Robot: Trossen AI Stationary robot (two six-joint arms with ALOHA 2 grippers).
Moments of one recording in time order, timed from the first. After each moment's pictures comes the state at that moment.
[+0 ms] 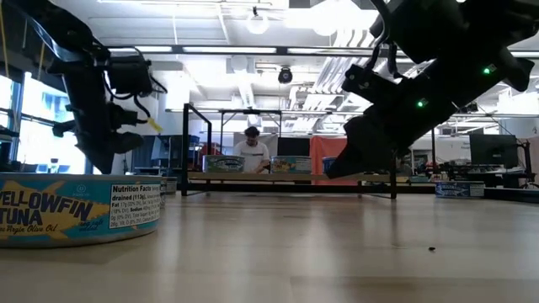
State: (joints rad) left arm 0.61 1.12 0.47 -0.59 -0.46 -0.49; right arm 0.34 1.76 0.74 0.10 0.83 0.49
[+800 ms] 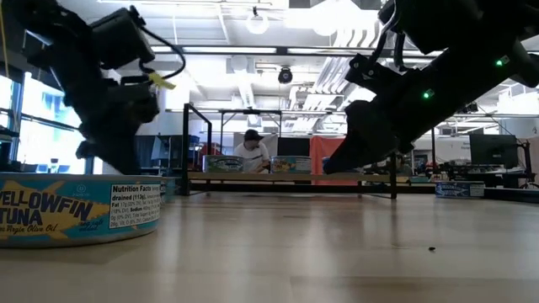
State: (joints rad) left arm 0.03 1.19 0.43 -0.25 -0.08 -0.80; right arm 0.38 1.76 0.74 0.15 0.81 0.56
